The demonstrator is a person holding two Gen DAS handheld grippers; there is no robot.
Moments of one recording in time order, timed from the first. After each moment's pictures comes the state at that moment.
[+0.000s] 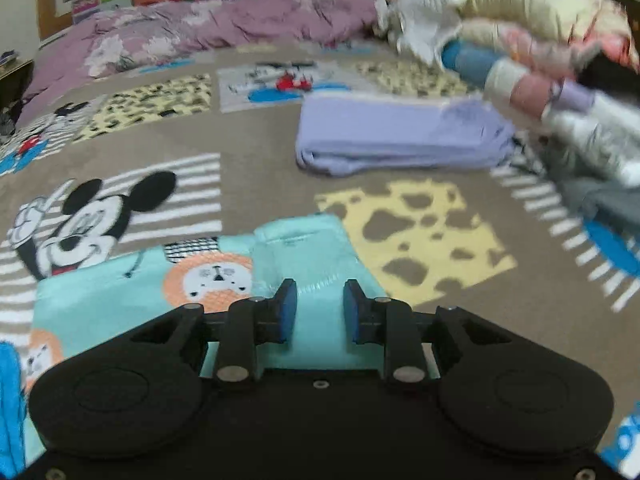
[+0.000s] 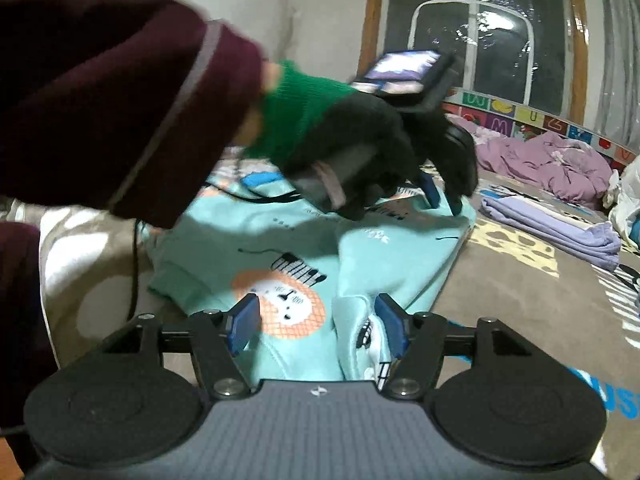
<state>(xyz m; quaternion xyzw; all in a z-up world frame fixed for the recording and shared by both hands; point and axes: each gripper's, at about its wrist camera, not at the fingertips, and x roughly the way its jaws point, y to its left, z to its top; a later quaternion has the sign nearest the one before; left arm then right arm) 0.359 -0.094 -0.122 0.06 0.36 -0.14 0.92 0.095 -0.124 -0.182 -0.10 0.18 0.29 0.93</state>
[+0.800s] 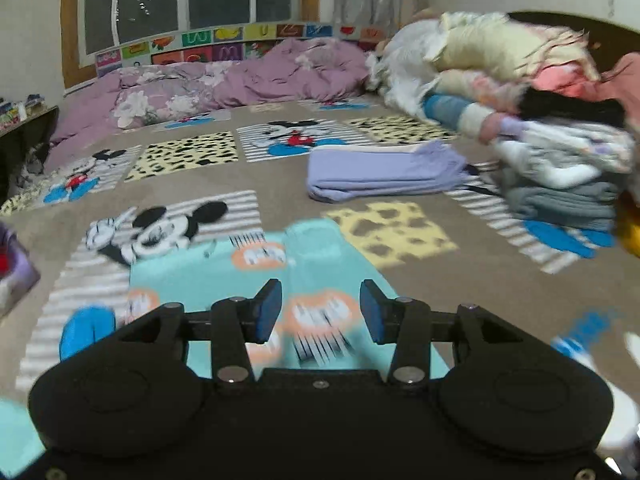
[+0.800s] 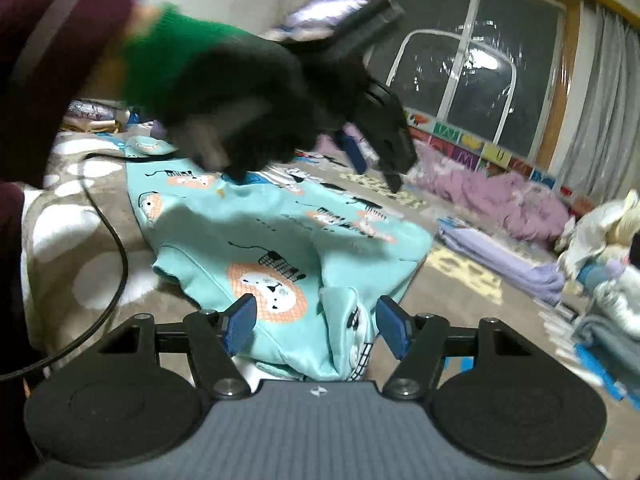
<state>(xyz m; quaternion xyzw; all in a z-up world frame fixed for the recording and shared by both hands) 0.186 -0.037 -0.068 0.04 0.26 -0.15 0.95 0.044 -0.115 -0.173 -0.19 0.14 0.22 0.95</state>
